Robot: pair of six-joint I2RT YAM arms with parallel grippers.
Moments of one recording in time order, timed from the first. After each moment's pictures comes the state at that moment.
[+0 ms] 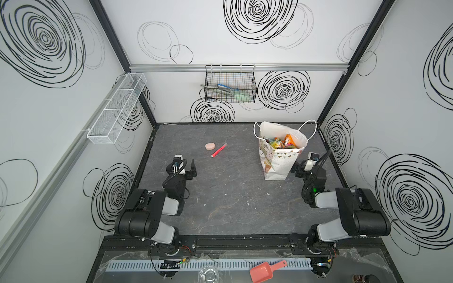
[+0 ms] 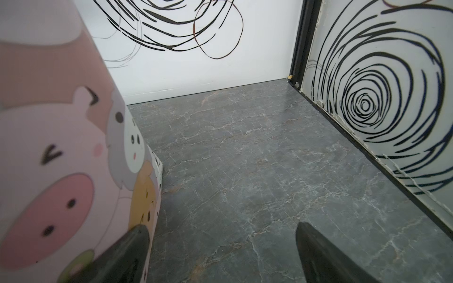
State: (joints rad) left arm -0.06 1.51 0.17 1.25 -0.12 -0.02; right arm 0.00 1.47 0.26 0.97 0.07 0.08
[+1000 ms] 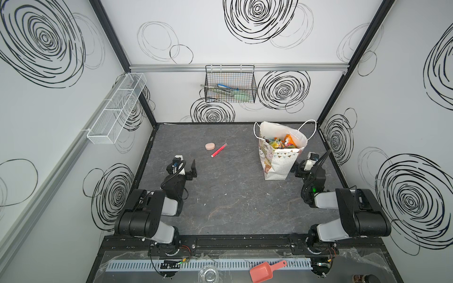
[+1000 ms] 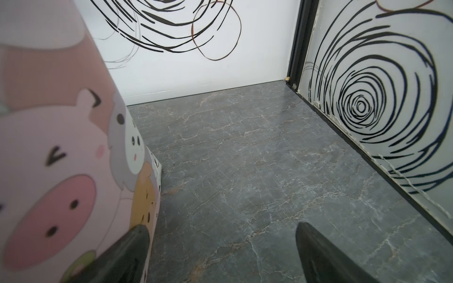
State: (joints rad) left arm -0.03 1.50 0.14 1.30 -0.02 -0.02; right arm 0.02 1.45 0.26 0.95 0.12 0.08
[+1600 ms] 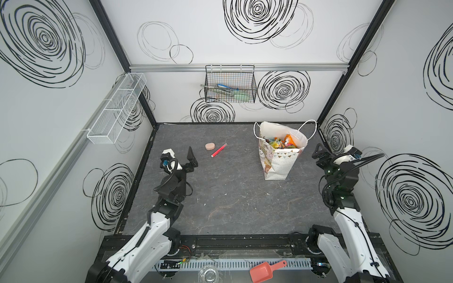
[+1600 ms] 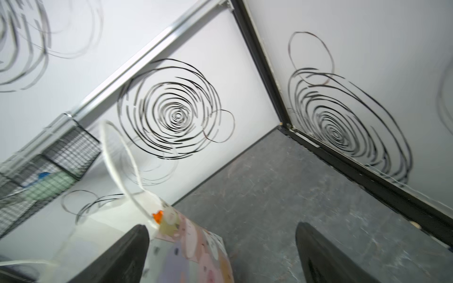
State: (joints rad) left arm -0.32 0.77 0.43 0.49 -0.43 -0.26; right arm -0.14 0.77 0.60 0.10 -0.05 0.55
